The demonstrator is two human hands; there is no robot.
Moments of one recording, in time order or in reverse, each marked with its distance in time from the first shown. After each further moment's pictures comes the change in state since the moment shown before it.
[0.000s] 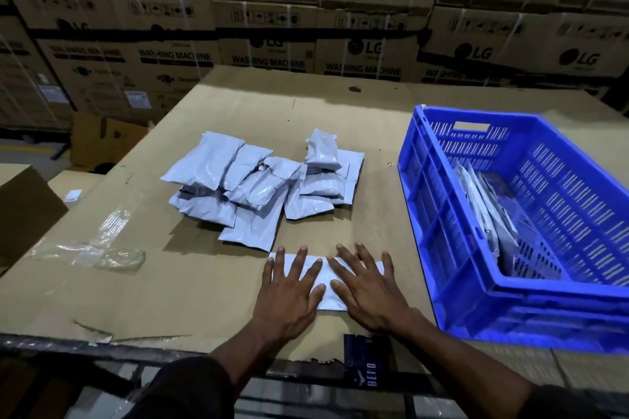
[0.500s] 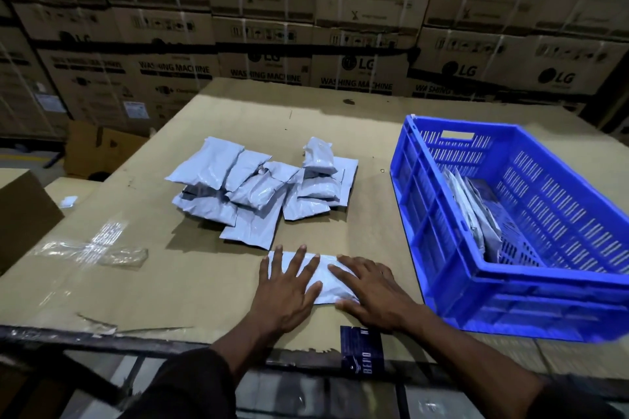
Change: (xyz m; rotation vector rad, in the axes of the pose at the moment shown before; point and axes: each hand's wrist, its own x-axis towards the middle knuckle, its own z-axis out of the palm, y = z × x) left_hand -0.005 -0.002 -0.008 -0.025 -0.027 -0.013; right_hand -0.023 0.016 -0.008 -0.003 0.026 -0.159
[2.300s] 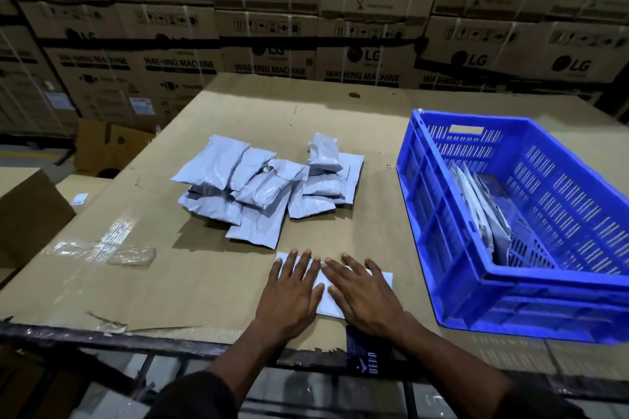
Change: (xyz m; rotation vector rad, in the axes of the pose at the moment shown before) left_hand -0.007 0.006 0.001 0.053 0.095 0.054; right_hand 0.013 -0.029 0.020 -0.047 0.094 0.064
